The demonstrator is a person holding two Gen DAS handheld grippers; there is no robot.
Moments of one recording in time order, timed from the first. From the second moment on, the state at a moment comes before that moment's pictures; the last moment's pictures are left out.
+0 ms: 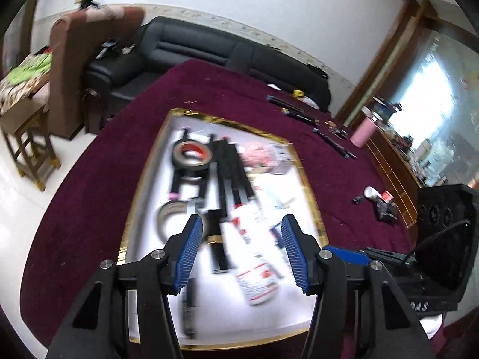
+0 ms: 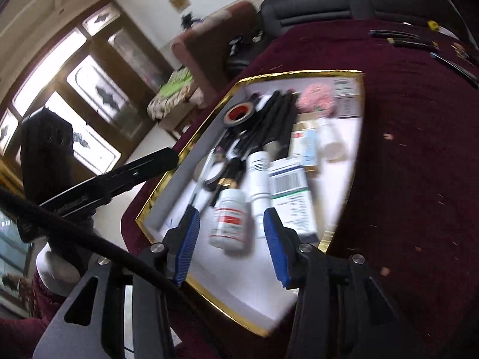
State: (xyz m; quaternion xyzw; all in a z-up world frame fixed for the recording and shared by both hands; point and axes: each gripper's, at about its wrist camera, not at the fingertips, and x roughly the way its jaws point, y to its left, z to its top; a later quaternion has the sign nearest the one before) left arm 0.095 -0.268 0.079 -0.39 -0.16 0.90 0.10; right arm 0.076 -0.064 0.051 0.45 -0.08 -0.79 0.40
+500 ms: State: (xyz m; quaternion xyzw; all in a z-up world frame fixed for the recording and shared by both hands) left arm 0.060 -0.116 0.100 -0.41 -0.06 0.89 0.20; right arm 0.059 0.102 0.045 0.43 -0.21 -0.84 0.26
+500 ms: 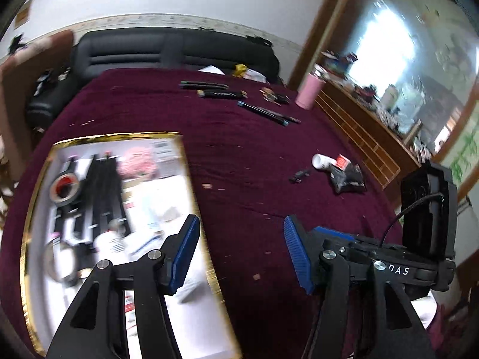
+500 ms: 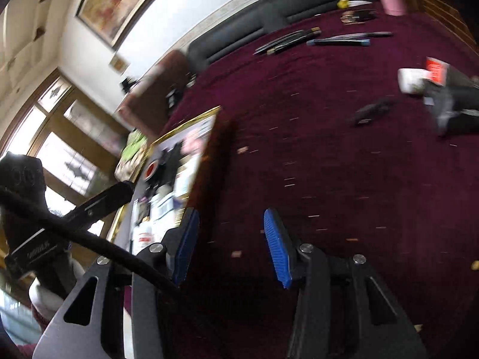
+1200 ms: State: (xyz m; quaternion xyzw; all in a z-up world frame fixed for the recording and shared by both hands) left arm 0.006 0.047 0.018 -0.48 0.09 0.85 0.20; right arm 0.057 0.228 0.041 0.41 -0.25 -0.87 0.14
